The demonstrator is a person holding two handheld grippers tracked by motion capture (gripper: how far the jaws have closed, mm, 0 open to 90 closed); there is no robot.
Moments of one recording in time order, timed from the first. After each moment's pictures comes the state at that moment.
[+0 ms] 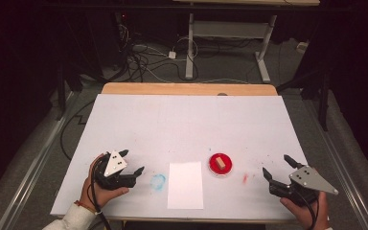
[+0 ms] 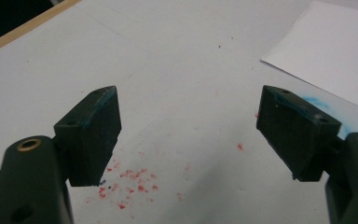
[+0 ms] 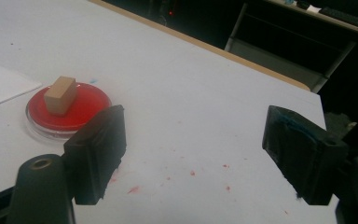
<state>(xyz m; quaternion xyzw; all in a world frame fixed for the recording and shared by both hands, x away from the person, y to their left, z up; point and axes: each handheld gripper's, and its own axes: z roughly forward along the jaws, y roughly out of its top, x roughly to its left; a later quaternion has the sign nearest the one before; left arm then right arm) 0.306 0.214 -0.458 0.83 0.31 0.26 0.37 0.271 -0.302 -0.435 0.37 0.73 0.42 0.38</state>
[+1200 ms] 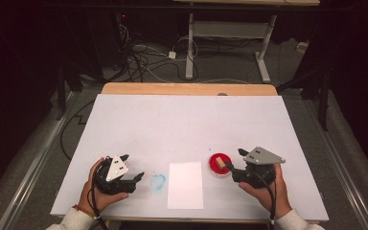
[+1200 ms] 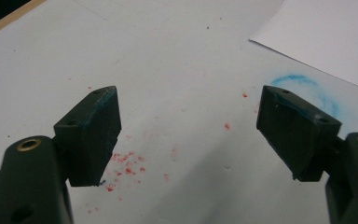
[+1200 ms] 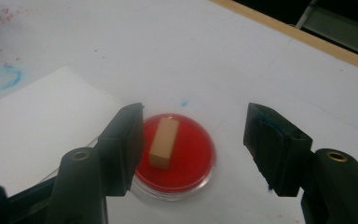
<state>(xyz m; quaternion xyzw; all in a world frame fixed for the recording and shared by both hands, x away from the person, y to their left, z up) 0.298 0.213 -0.463 0.85 0.31 0.26 0.35 0.312 -0.204 -0.424 0.34 0.81 0.40 0.27</state>
